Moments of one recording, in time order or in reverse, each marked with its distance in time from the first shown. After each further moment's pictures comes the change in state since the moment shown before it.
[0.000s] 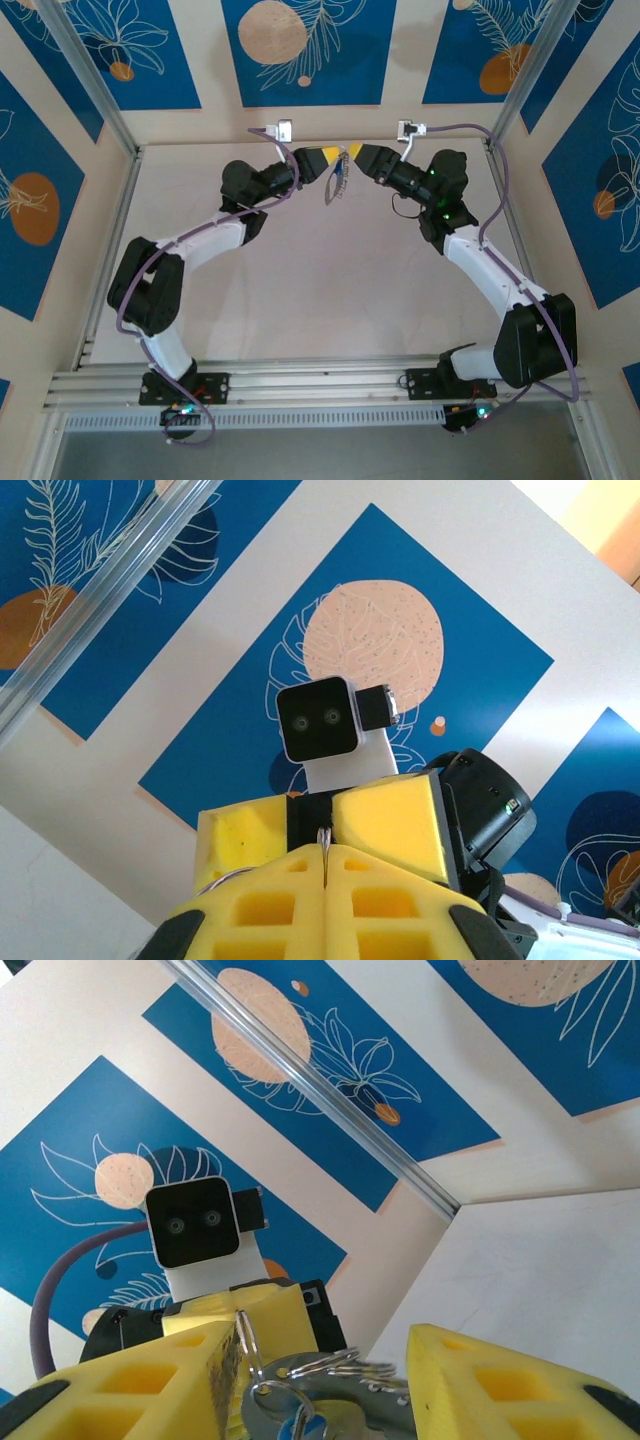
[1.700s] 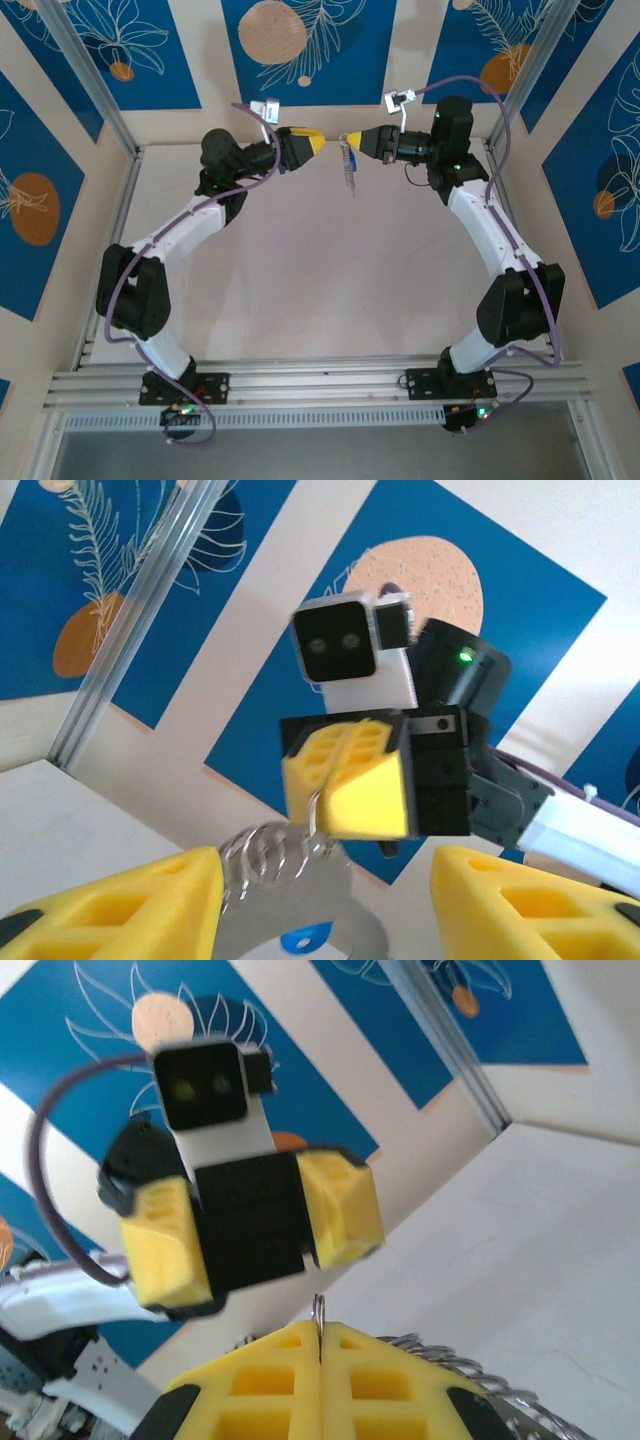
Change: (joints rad) left arm 0.122 -0.052 0.178 -0.386 0.198 0.249; right arm -0.109 0.246 0.478 -0.515 -0.485 -0.391
